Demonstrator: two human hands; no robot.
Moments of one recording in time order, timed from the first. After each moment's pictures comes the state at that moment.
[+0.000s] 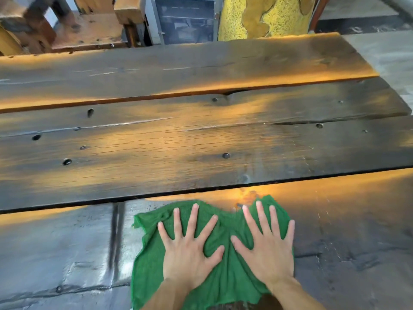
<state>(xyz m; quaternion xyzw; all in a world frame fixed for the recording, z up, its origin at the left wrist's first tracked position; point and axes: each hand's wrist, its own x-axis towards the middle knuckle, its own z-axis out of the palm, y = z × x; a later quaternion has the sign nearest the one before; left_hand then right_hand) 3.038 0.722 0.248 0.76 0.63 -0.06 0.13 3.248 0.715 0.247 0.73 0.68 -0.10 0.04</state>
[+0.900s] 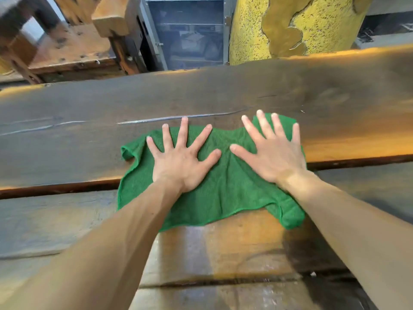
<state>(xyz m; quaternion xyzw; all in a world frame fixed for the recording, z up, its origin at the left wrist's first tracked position) 3.093 1.279 0.240 0.71 0.70 -0.04 0.06 3.309 1.296 0.237 0.68 0.73 -0.06 0.01</state>
